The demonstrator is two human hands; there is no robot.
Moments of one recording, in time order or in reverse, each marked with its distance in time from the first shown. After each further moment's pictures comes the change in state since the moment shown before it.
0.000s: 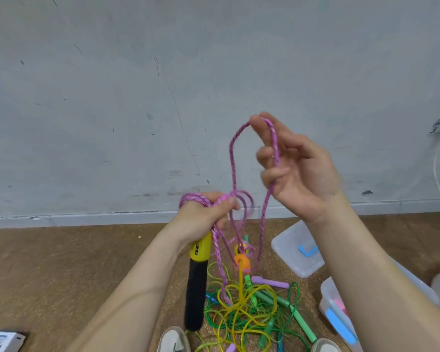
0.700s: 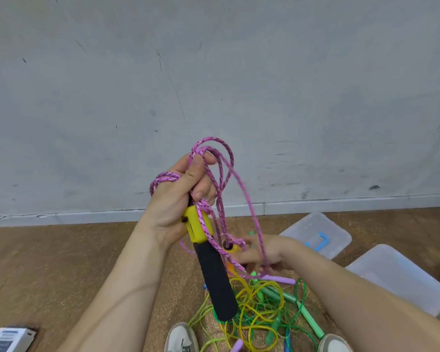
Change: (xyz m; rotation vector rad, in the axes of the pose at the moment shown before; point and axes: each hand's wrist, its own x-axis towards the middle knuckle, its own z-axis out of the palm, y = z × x) left_hand -0.014 0.038 -0.021 -0.637 -0.036 0.246; right_hand -0.007 0.107 -0.098 -1.266 0.109 0.951
